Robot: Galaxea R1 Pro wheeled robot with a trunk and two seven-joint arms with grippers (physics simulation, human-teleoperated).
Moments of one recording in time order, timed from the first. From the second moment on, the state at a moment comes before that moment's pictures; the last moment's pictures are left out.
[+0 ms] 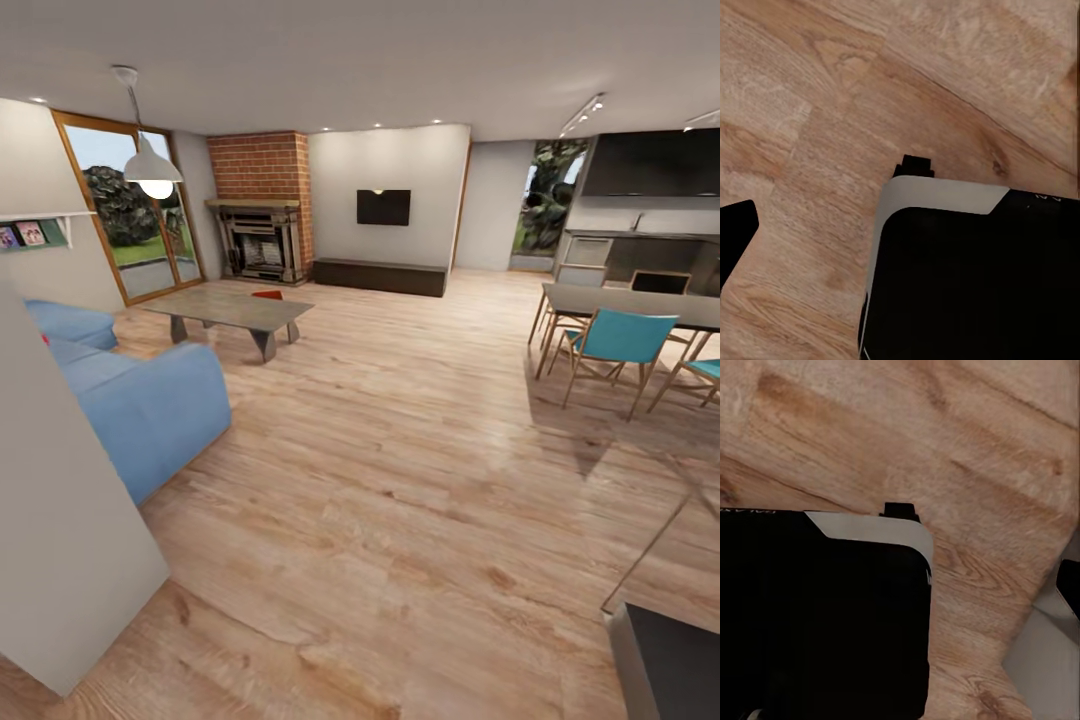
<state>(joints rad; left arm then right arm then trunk) -0.34 0.01 0.05 0.00 0.09 0.04 0.10 -0.27 0.05 0.52 0.03 -0.46 -0.08 -0.10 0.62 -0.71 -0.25</state>
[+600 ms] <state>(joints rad) -0.34 0.01 0.05 0.00 0.09 0.04 0.10 -0.27 0.05 0.52 0.03 -0.46 -0.08 -0.10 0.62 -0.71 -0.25</state>
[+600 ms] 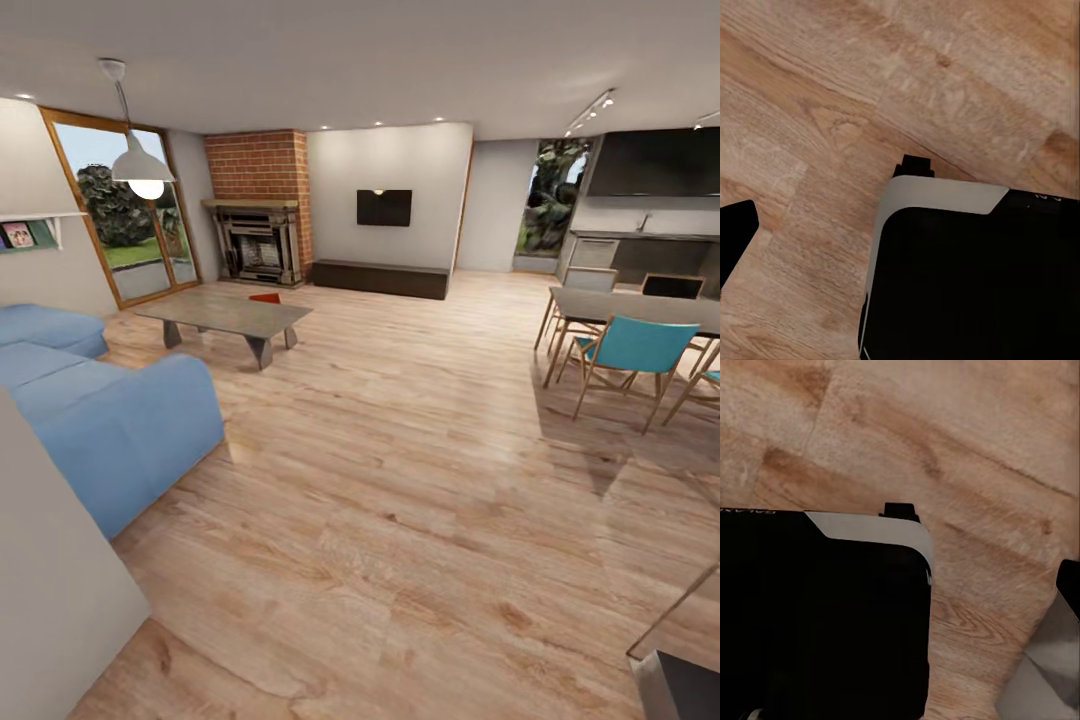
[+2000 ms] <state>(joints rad) -0.34 0.01 0.05 0.00 0.09 0.04 0.10 -0.27 0.05 0.52 0.03 -0.46 -0.08 -0.10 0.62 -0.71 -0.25</state>
